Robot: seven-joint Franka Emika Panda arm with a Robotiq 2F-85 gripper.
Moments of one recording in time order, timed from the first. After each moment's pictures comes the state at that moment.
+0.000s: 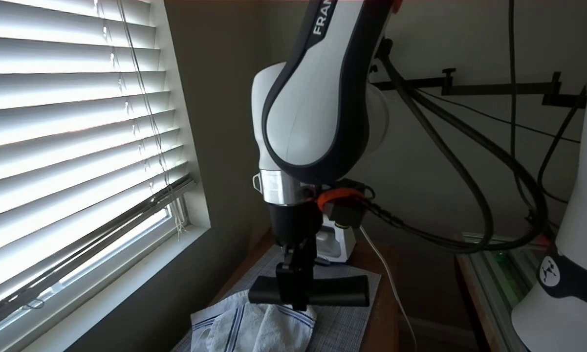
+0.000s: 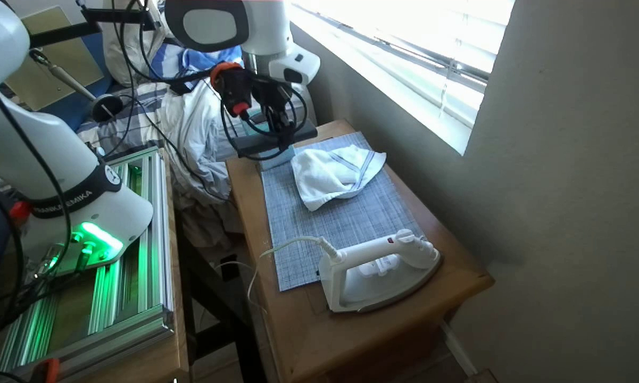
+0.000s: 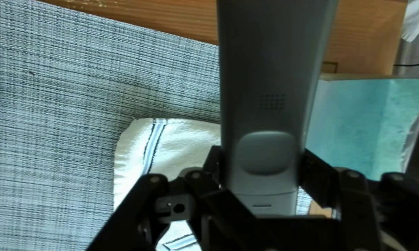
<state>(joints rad) -0.20 0.08 0.27 -2.73 0.27 2.73 -0.24</state>
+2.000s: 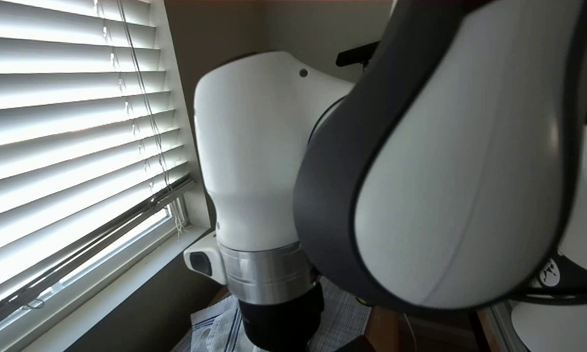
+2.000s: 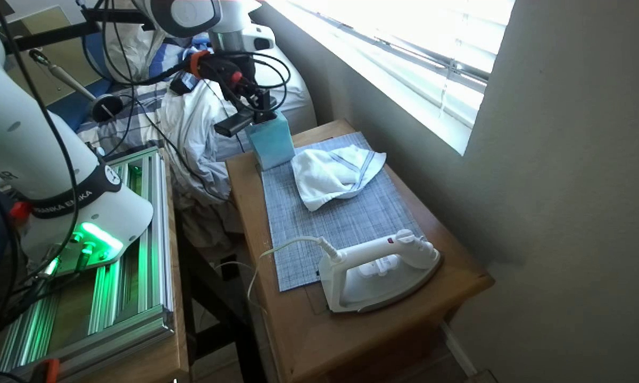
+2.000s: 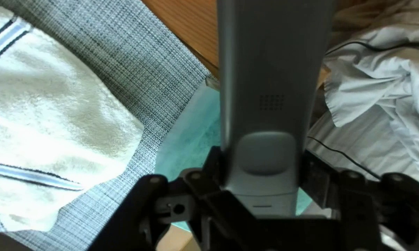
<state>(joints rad) 0.21 0.10 0.26 -2.73 0.21 2.79 -0.36</state>
